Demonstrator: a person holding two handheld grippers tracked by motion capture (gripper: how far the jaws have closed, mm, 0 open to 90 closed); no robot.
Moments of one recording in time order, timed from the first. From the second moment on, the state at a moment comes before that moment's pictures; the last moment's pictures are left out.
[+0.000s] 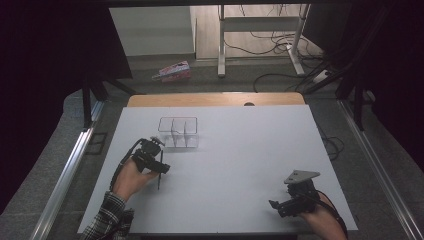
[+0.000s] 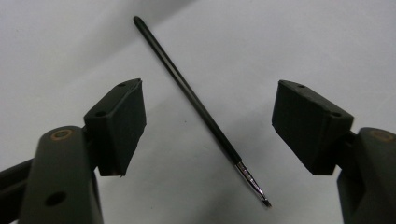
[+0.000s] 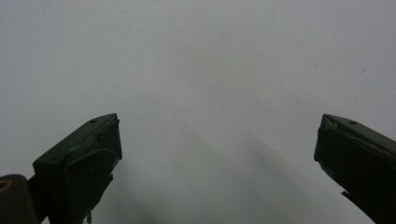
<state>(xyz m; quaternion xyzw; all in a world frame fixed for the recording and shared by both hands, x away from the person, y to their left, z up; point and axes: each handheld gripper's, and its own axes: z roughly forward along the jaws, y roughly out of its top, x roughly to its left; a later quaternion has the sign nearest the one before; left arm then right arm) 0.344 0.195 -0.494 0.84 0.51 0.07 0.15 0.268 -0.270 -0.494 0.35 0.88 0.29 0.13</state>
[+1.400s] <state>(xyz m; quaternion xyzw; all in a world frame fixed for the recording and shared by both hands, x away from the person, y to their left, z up) 0.323 0.208 -0.493 0.84 0.50 0.02 0.21 0.269 -0.271 -0.494 0.36 0.88 0.28 0.14</state>
